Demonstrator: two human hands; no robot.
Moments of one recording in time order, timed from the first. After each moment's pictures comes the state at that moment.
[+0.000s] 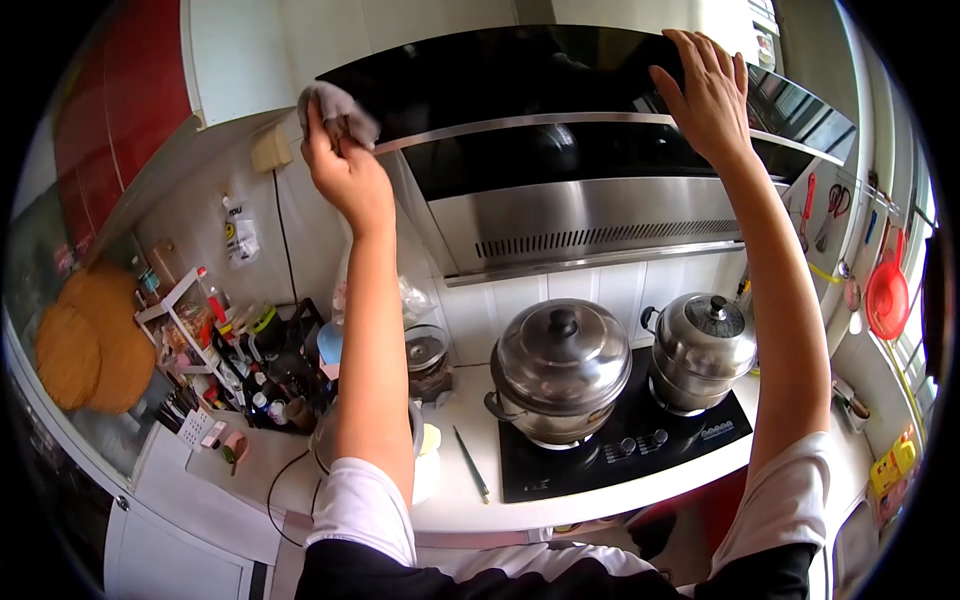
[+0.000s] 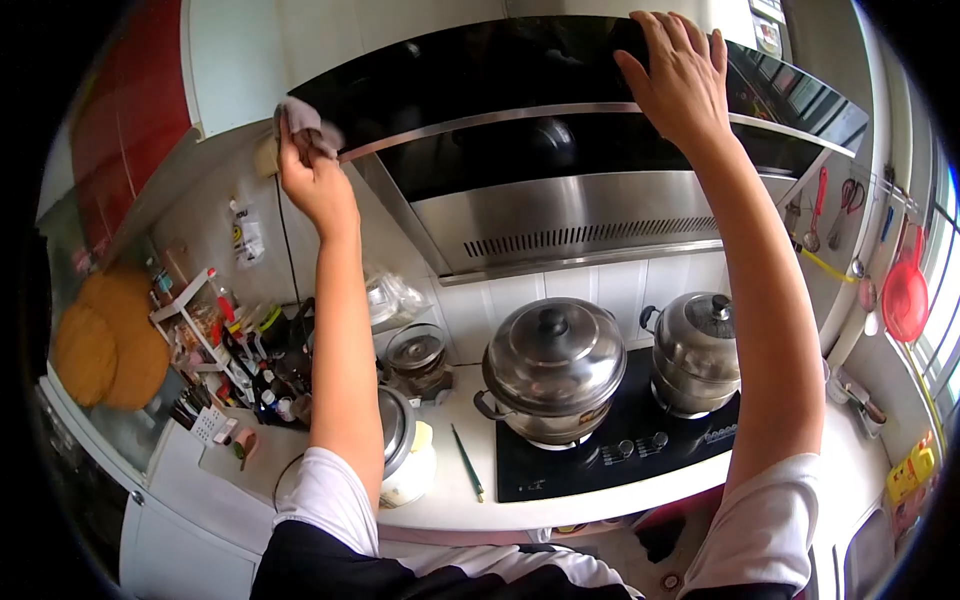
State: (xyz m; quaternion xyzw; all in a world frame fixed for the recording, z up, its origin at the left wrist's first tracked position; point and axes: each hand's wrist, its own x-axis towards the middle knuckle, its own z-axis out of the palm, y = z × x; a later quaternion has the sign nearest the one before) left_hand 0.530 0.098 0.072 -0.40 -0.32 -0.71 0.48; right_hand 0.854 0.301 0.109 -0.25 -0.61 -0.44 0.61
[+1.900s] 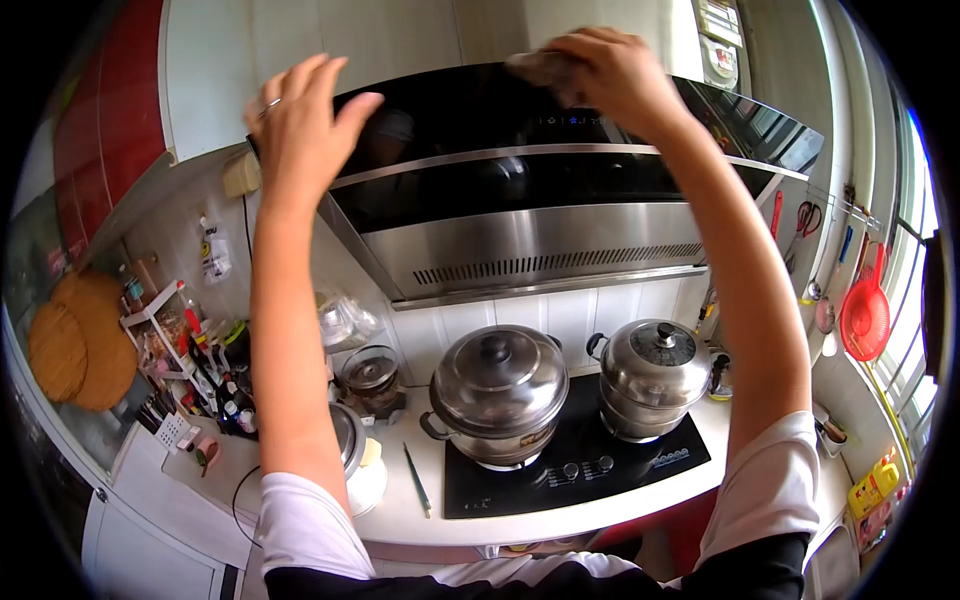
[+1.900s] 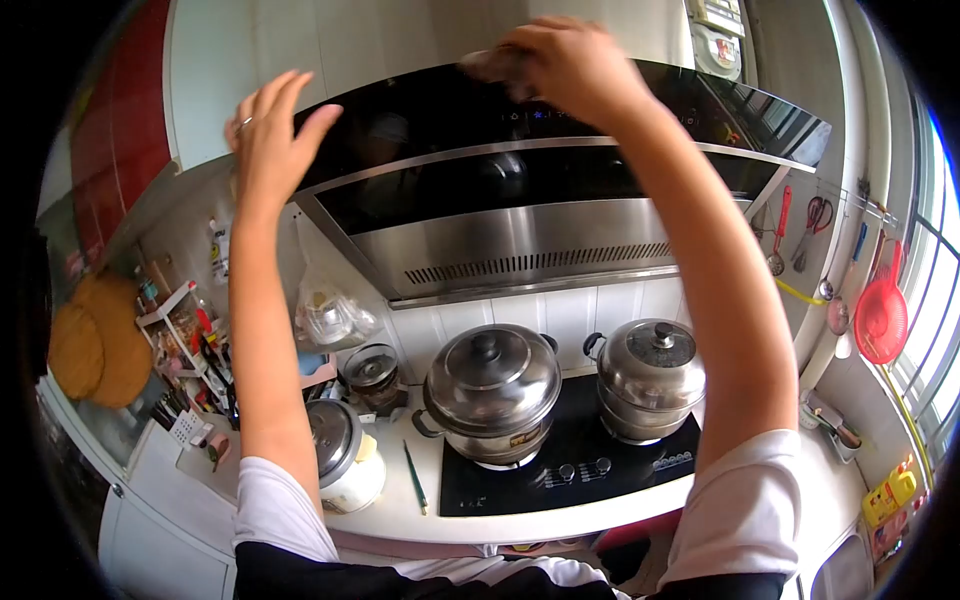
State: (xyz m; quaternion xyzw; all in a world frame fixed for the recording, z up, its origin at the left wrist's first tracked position) left_hand 0.631 0.082 0.146 -0.41 -0.54 -0.26 0.69; right_hand 0.883 0.316 0.169 -0.01 -0.74 -0.31 0.59
